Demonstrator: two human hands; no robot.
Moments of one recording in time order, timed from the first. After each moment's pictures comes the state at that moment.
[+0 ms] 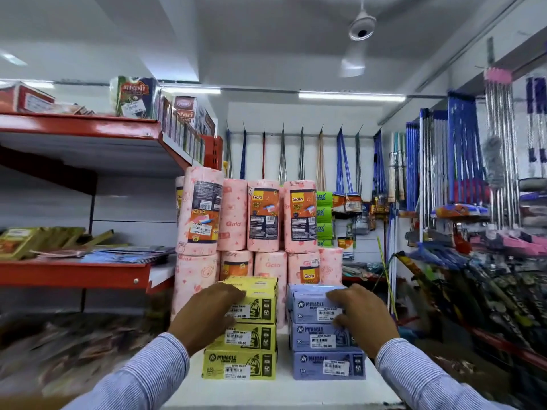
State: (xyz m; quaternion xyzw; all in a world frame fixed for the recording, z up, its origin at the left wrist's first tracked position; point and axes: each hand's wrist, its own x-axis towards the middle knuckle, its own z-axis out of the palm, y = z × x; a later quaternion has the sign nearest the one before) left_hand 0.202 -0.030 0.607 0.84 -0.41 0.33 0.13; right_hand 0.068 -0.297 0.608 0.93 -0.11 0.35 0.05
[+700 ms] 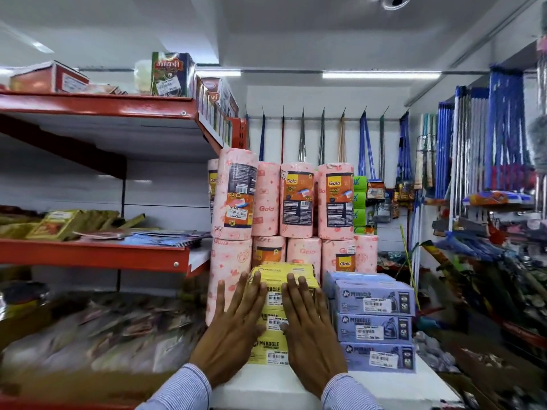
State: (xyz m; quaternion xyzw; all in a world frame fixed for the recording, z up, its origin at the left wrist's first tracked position) left_hand 0.248 -0.002 0.524 0.80 -0.40 0.45 0.02; right_hand 0.161 -0.170 0.522 0.90 0.05 0.44 0.04
